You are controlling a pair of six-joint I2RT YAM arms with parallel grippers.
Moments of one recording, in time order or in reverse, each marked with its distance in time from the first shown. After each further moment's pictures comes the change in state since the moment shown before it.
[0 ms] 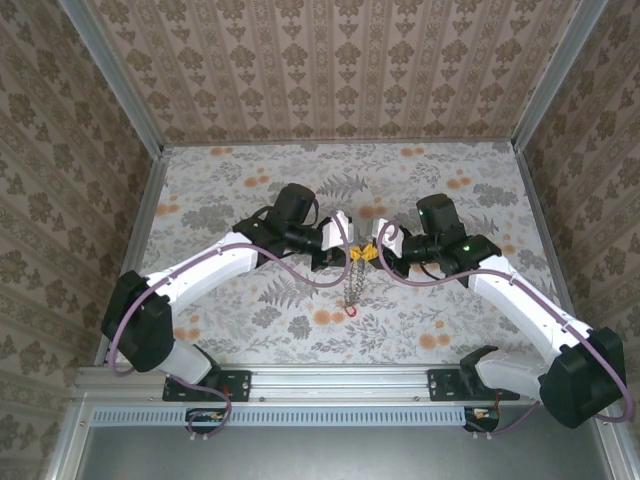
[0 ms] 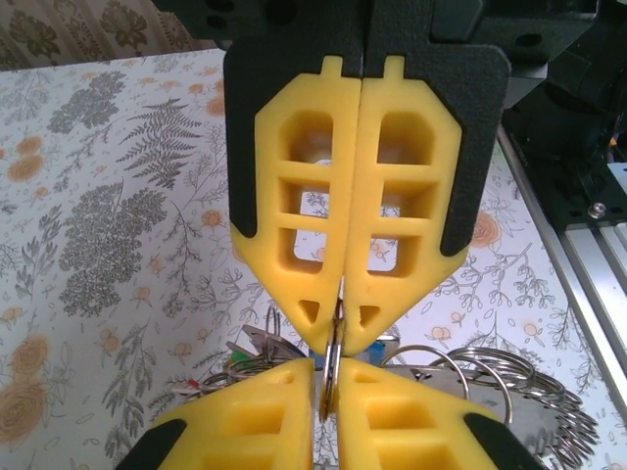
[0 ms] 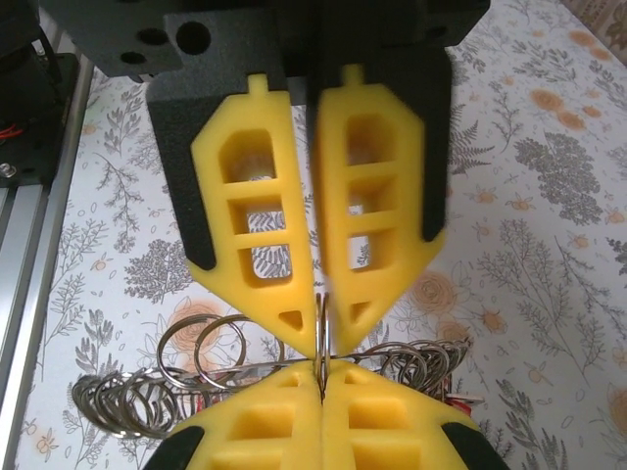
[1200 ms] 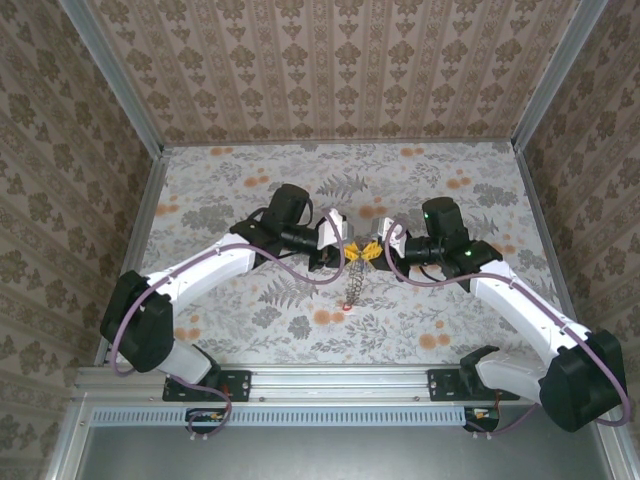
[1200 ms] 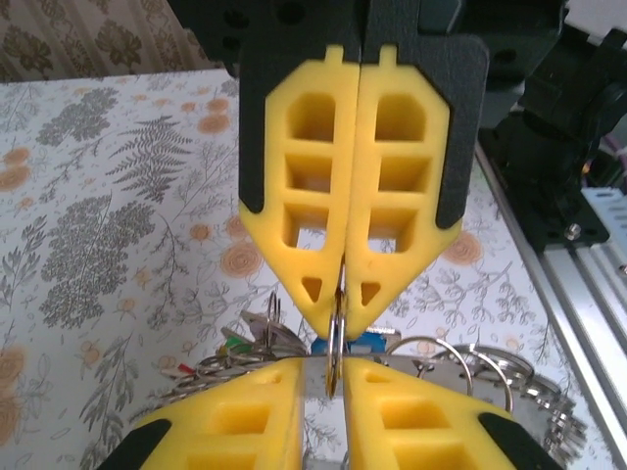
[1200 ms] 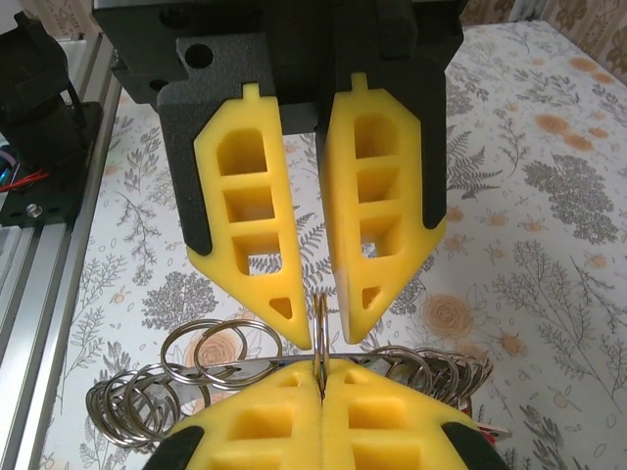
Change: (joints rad) left arm 0.031 -0.005 -0.041 0.053 0.071 -0.032; right arm -0.035 -0.018 -0.062 0.105 -0.092 0.074
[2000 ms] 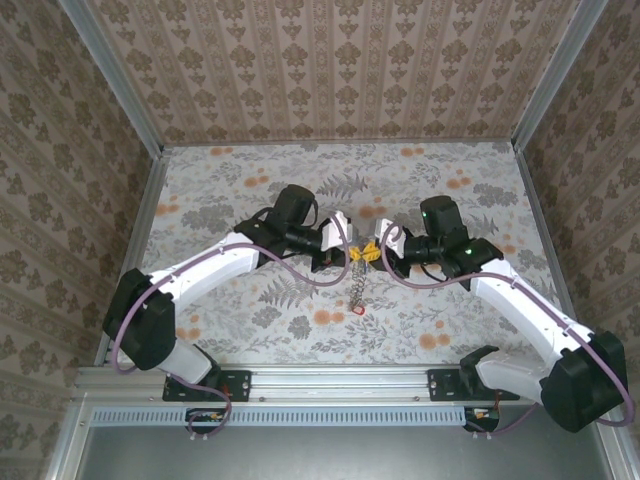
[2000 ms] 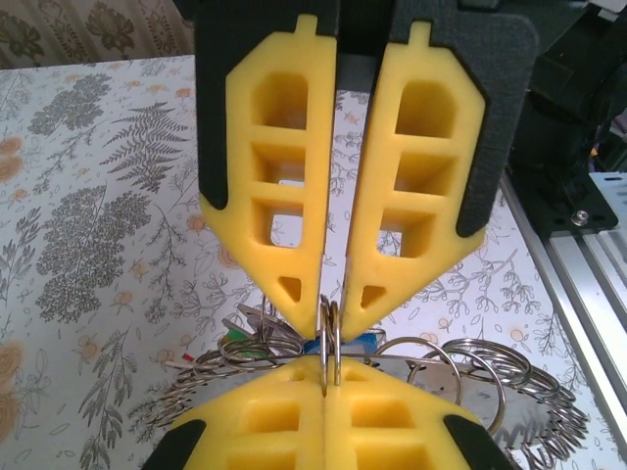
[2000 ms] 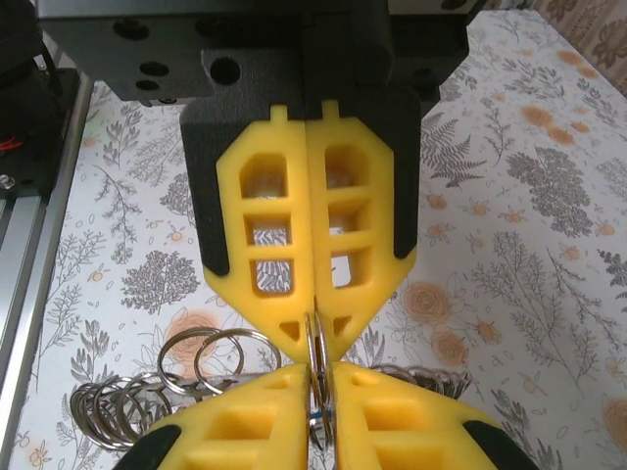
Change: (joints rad) left arm -0.013 0.016 0.015 -0.008 -0.011 0.005; right arm 0.014 -0.003 0.020 -0.042 0.058 -0.051
